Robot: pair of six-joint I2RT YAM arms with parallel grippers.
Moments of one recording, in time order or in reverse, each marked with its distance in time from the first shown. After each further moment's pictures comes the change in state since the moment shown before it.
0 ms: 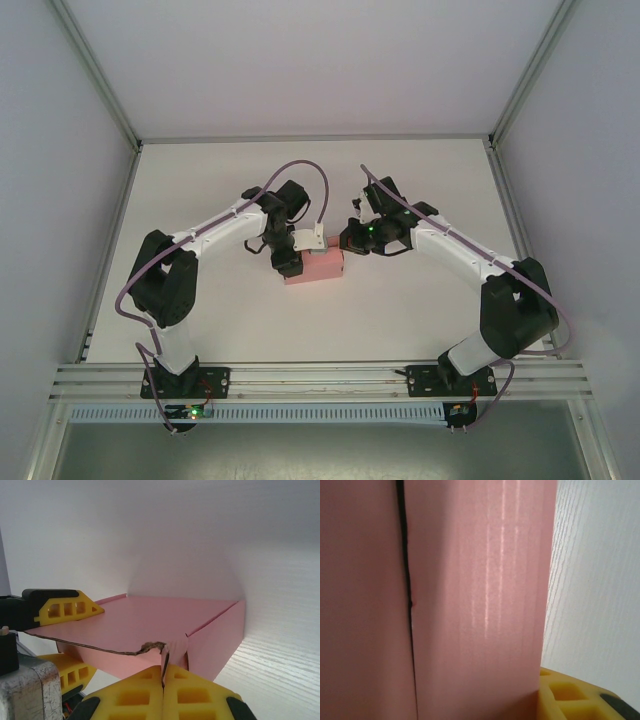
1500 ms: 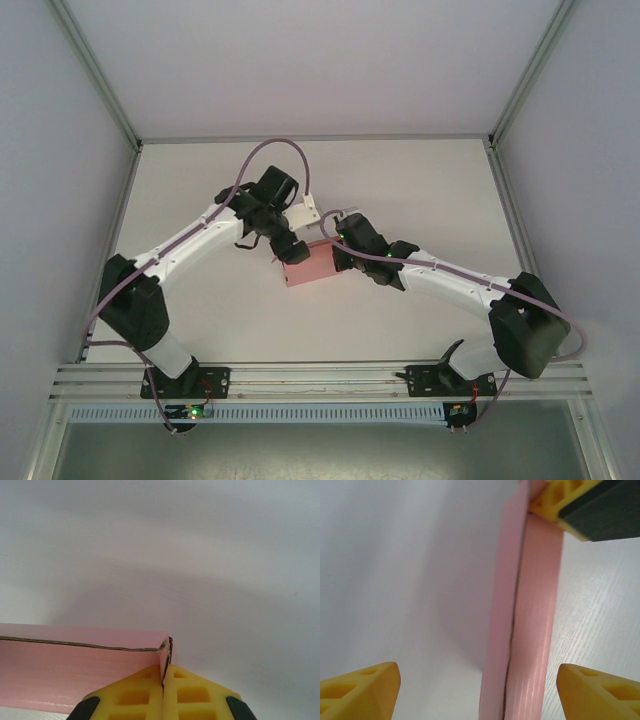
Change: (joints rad) left arm 0.013 -0.228 -0.050 0.172 -0.095 -0.299; right arm 0.277 -0.103 -0.221 0.313 0.674 -0.236
